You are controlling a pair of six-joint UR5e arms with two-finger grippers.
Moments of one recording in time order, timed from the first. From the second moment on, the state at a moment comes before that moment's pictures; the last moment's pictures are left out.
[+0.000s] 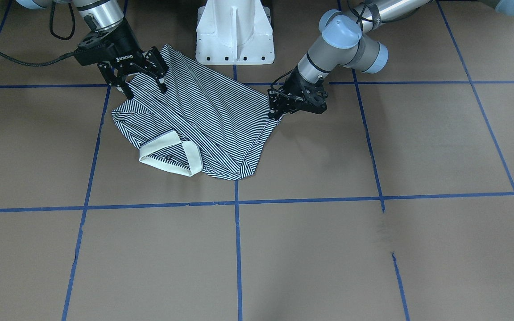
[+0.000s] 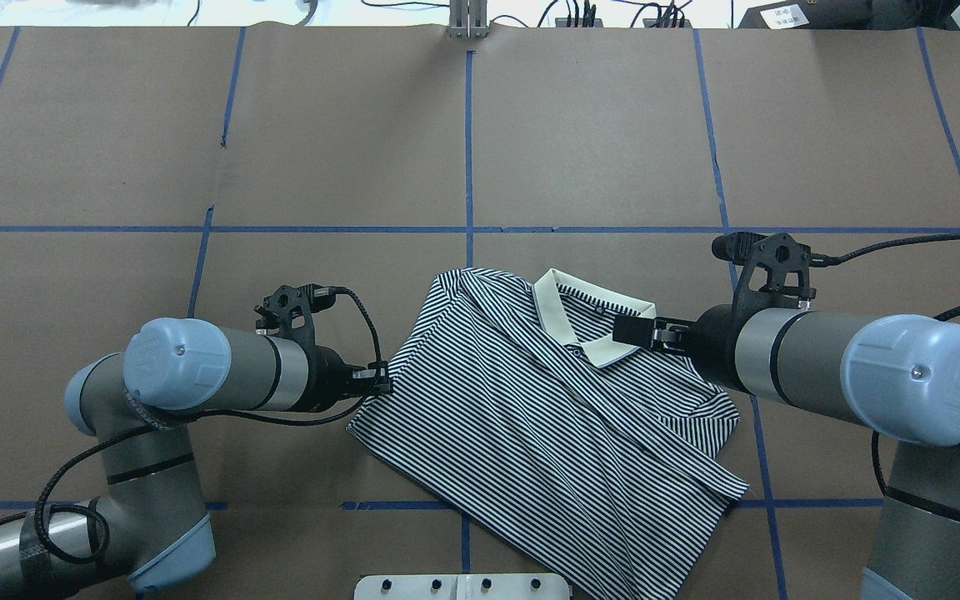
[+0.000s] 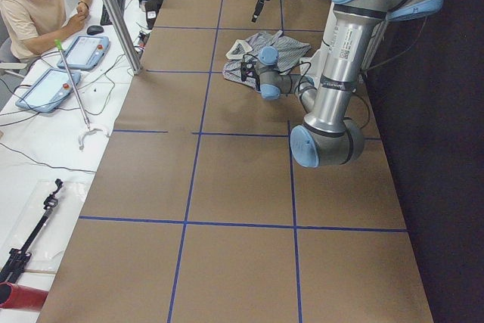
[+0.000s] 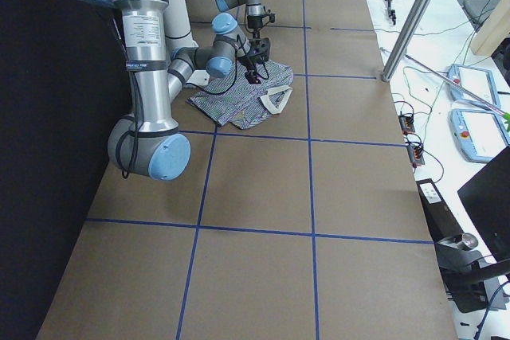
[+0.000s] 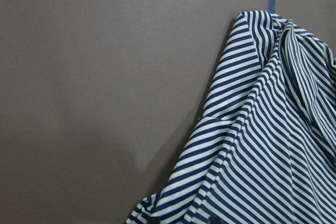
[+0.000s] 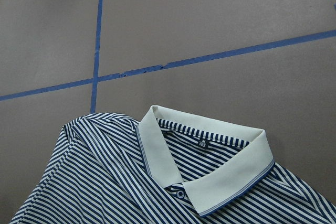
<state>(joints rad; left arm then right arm) -0.40 -1.93 -1.70 -2.33 -1.81 -1.51 0.43 -1.46 2.20 -1.20 1.55 1.42</state>
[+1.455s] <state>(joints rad) -0.65 -2.01 -1.55 -2.26 -1.80 -1.21 0.45 -1.46 2.19 -1.20 1.55 1.42</state>
